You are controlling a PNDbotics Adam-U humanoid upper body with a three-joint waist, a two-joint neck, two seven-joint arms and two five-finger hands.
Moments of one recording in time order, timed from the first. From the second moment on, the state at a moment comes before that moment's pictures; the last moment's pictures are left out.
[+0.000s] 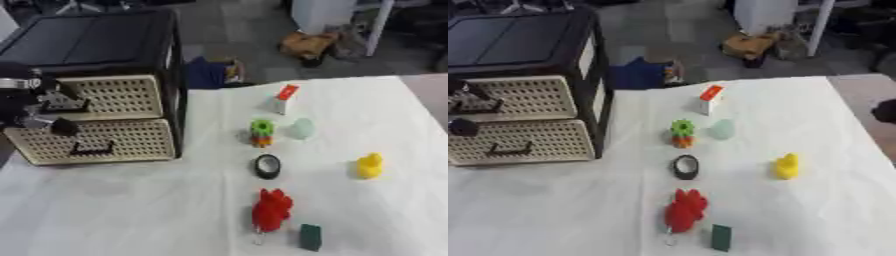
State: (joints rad) left arm -1.09 0.70 -0.24 -1.27 -0.68 -0.20 -0.90; right arm -0.11 -0.53 -0.23 -1.98 0.02 -0.24 -0.43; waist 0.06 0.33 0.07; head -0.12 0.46
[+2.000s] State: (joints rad) left arm -1.05 0.70 -0.24 -1.25 -0.78 -0.20 -0.89; right arm -0.11 -0.51 -0.24 -1.98 0.02 -0.24 -0.43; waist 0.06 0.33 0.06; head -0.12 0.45
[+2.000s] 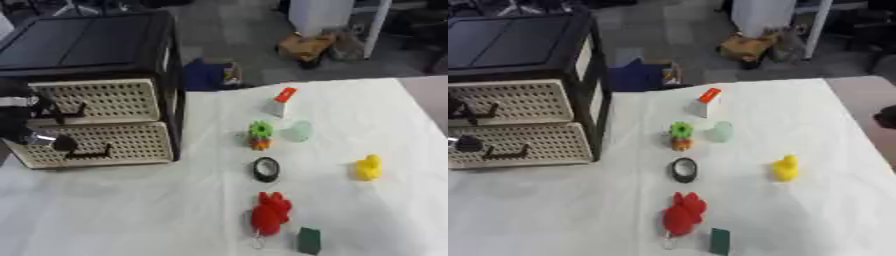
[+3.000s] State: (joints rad) left arm -0.93 0.80 -0.29 -1.42 -0.70 -0.16 -0.81; right arm -0.10 -0.51 -0.25 -1.98 0.02 -0.24 -0.43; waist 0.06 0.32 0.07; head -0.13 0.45
